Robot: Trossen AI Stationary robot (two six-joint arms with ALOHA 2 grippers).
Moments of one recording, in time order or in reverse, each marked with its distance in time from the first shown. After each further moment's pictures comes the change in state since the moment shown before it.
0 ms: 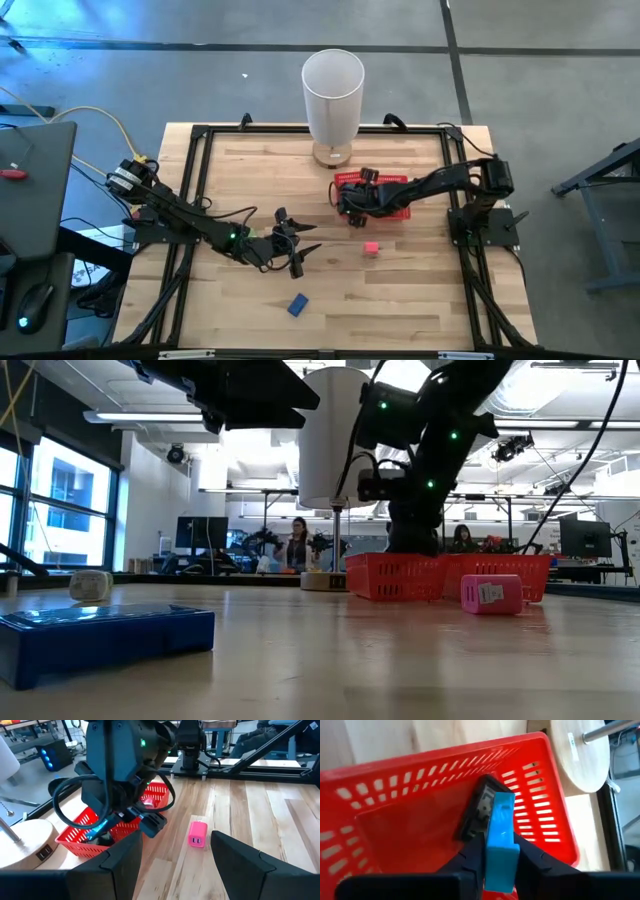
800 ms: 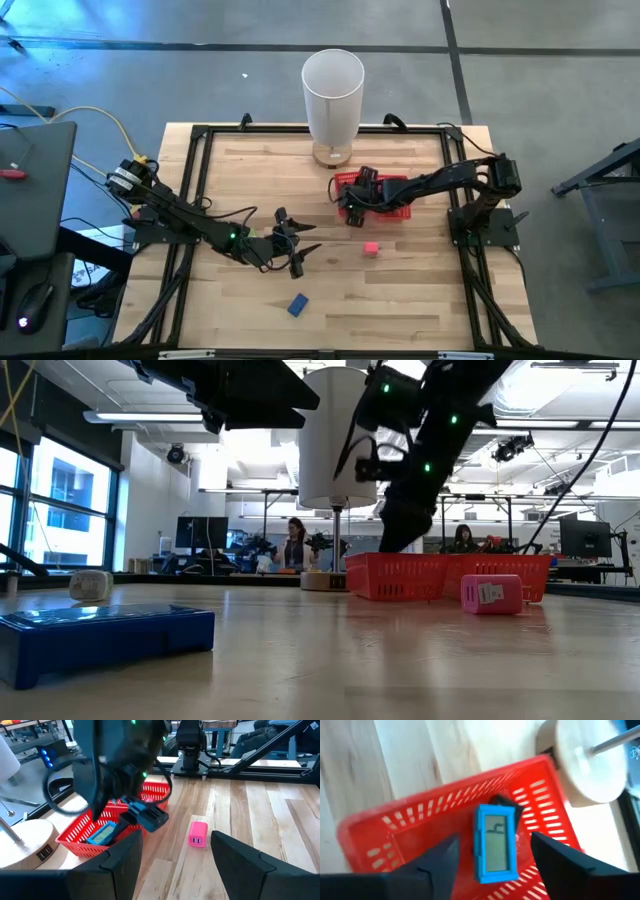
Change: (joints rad) left arm 0.000 0.000 0.000 0.000 -0.002 0.000; right arm -0.012 -0.047 0.000 0.043 -0.134 0.036
